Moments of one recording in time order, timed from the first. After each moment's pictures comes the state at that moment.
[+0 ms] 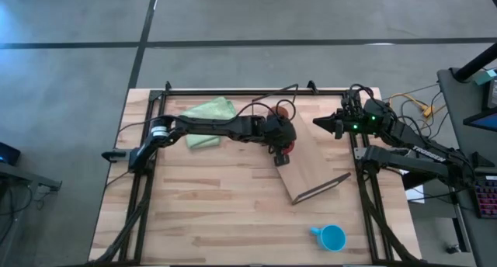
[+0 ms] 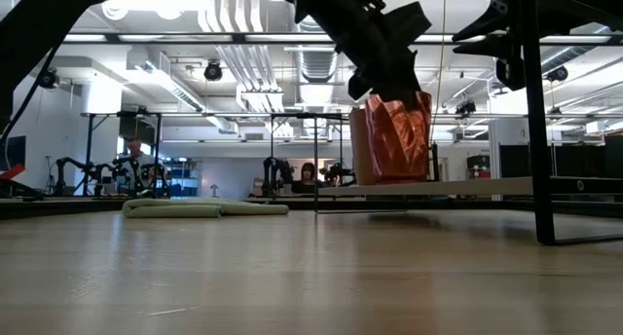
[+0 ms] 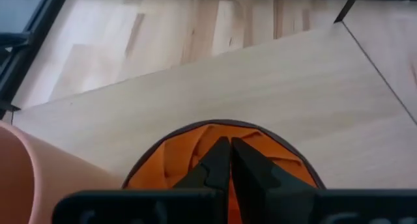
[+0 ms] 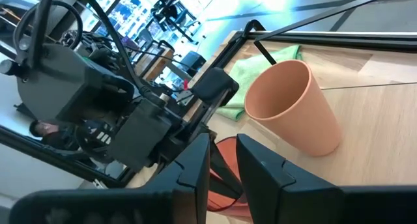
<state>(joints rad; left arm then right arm) 0.07 2.13 1.92 -0.51 -0.08 0.00 -0.50 0.52 0.53 -0.23 -0.29 0.72</state>
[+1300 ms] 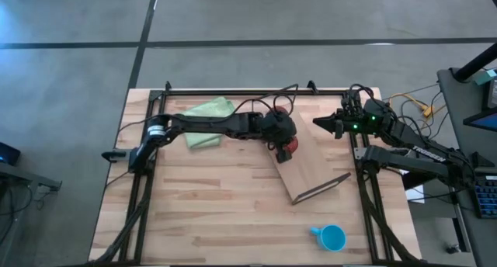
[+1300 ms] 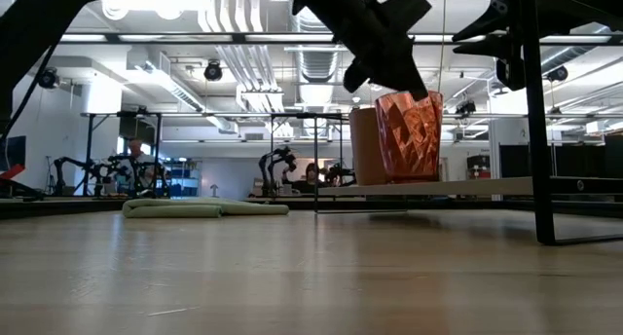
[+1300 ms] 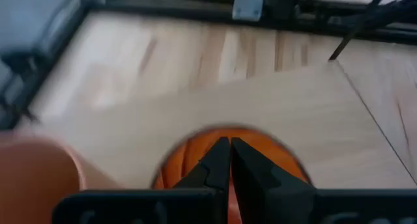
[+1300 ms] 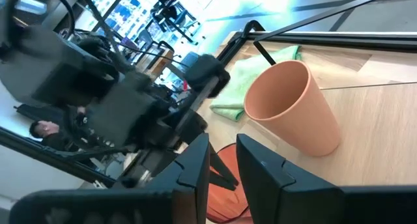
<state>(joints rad) 0.08 2.09 1.93 -0.49 -0.09 -0.07 -0.50 0.52 0.53 -0.23 -0.29 0.72</state>
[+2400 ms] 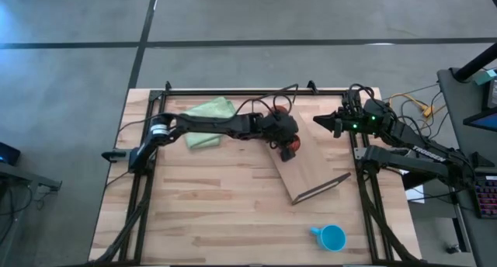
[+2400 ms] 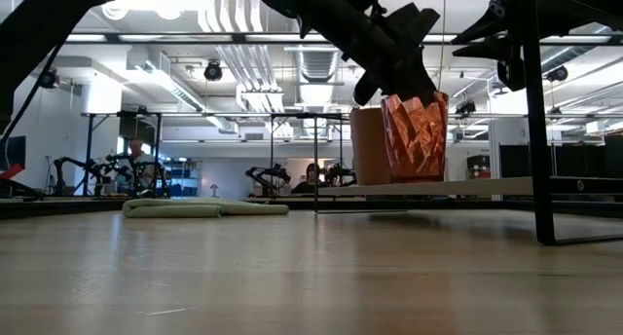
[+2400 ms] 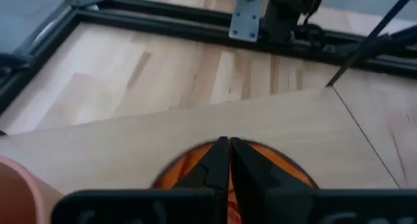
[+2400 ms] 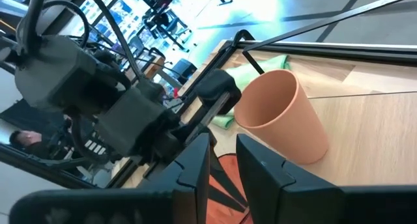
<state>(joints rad) 0.11 2.13 1.86 -0.29 -0.03 -0.10 -0.50 0.52 0.53 -0.23 -0.23 0.70</state>
